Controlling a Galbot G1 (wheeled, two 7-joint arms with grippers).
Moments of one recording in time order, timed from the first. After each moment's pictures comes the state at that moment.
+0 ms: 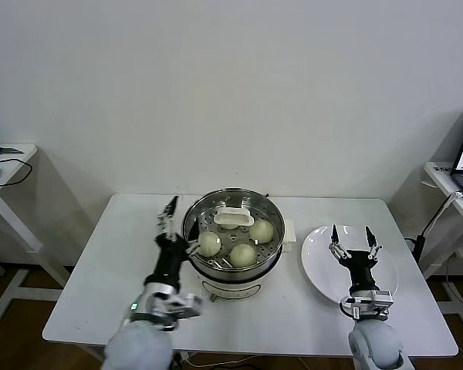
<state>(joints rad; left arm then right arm) 1.30 -1.31 -0.19 -2.21 0.96 0.39 0.07 -1.31 1.16 0.48 1.70 0.33 0.26 0.23</state>
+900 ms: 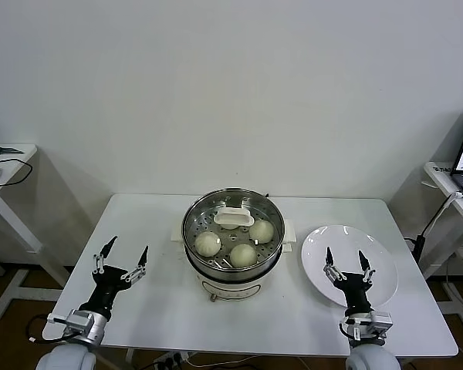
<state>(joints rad) 1.48 -1.38 -0.72 -1.96 0.00 -0.06 0.24 -1.43 1.19 0.47 1.77 0.40 0.22 0.23</state>
